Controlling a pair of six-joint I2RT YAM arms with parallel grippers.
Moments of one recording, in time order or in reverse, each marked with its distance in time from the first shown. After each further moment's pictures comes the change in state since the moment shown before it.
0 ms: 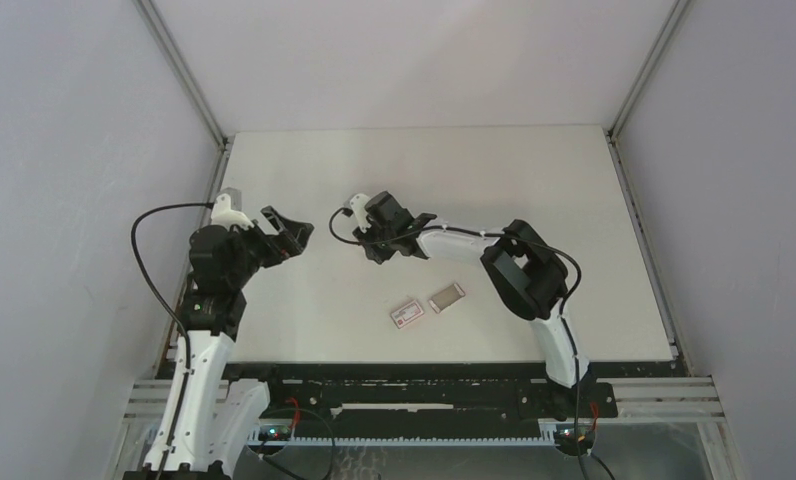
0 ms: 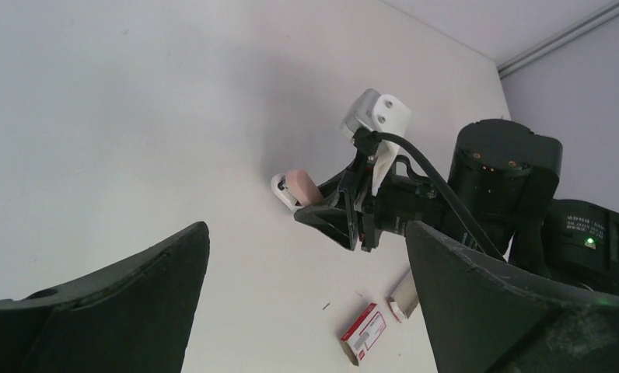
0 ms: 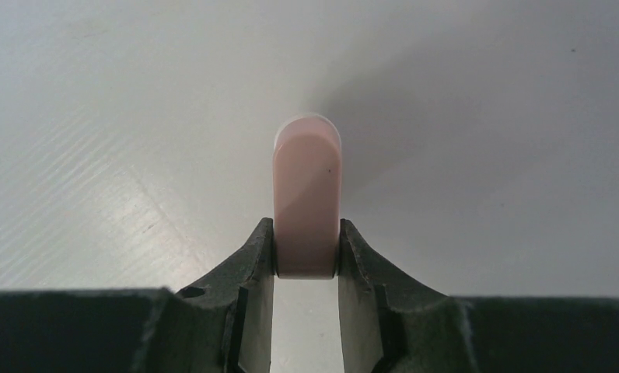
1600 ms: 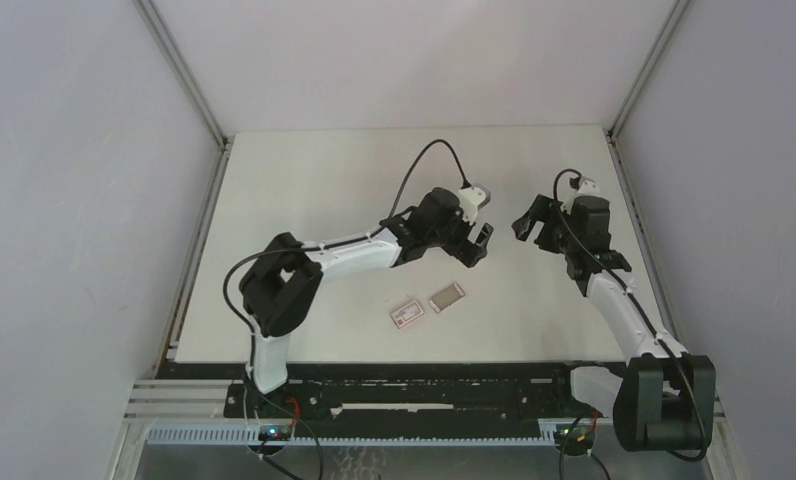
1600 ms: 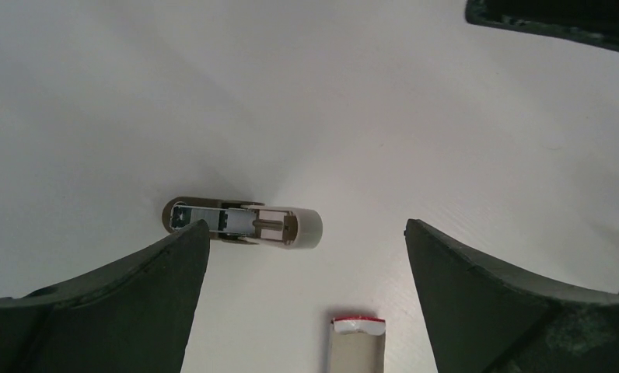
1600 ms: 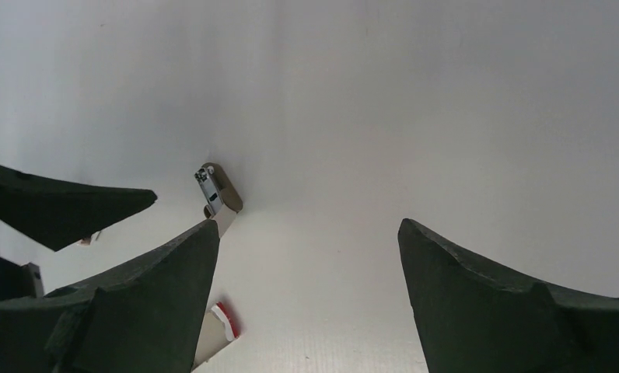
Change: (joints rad) left arm -0.887 1.231 0.677 0.285 -0.199 0.397; right arm -0.824 -0.993 -0.812 0.039 -0.103 0.460
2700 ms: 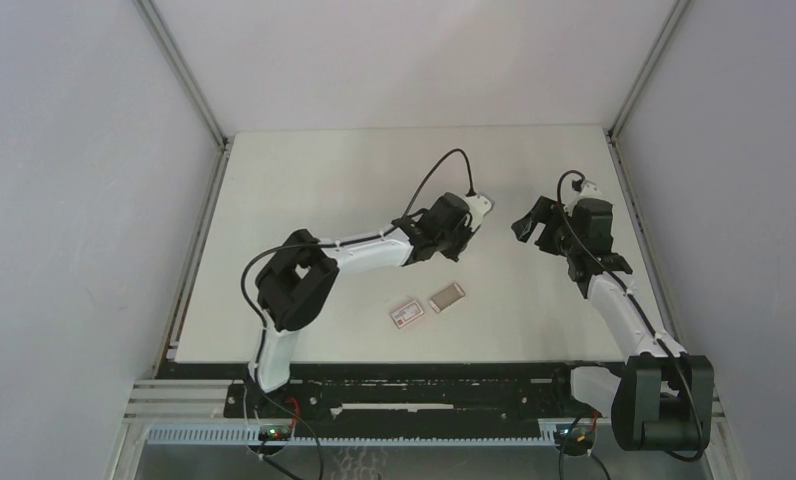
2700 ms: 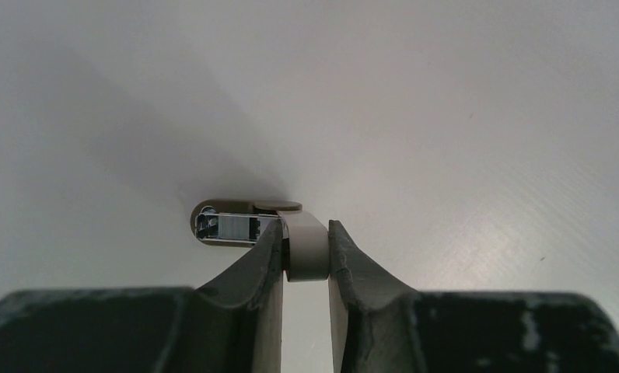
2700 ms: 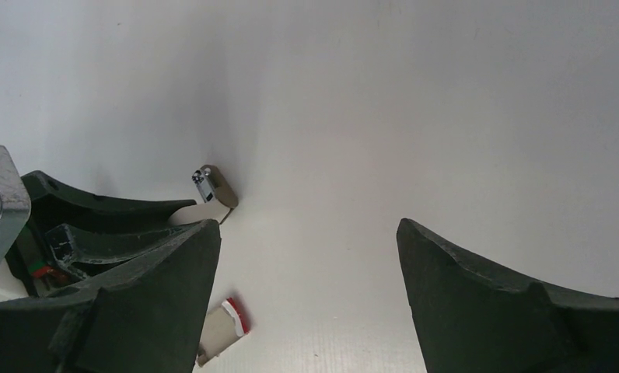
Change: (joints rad) left arm -0.012 0.137 0.114 -0.108 -0.128 0.108; right arm -0.039 -0.007 -0.029 0.034 -0.057 0.034
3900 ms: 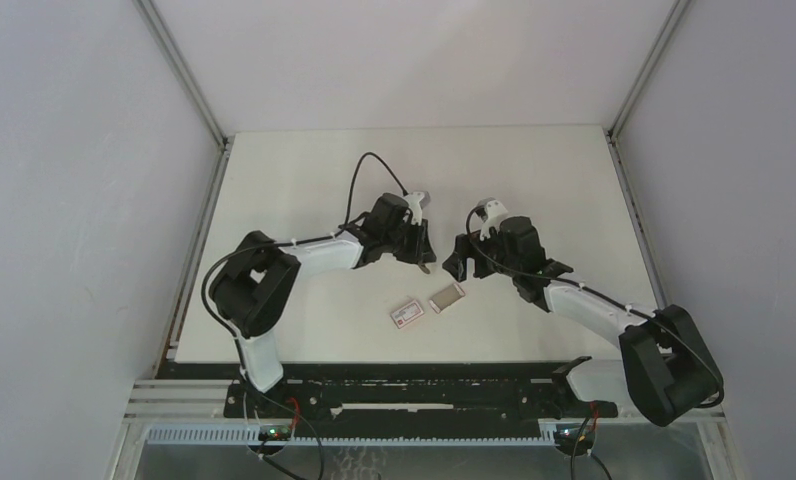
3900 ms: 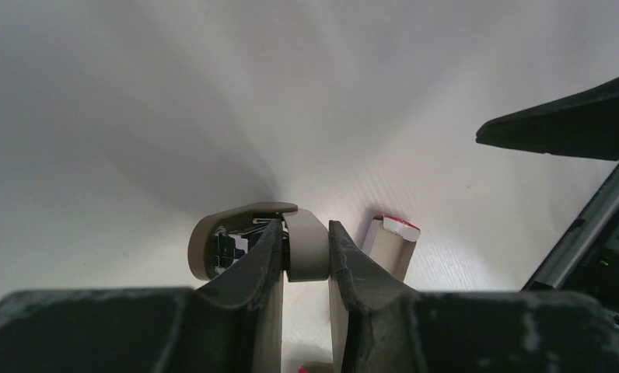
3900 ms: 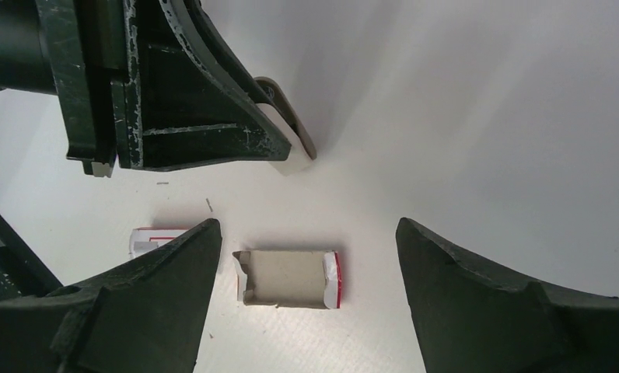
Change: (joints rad) left arm 0.204 -0.221 -0.388 0.139 0.306 -0.415; right arm 0.496 0.147 -0.077 0.227 -0.026 -0.172
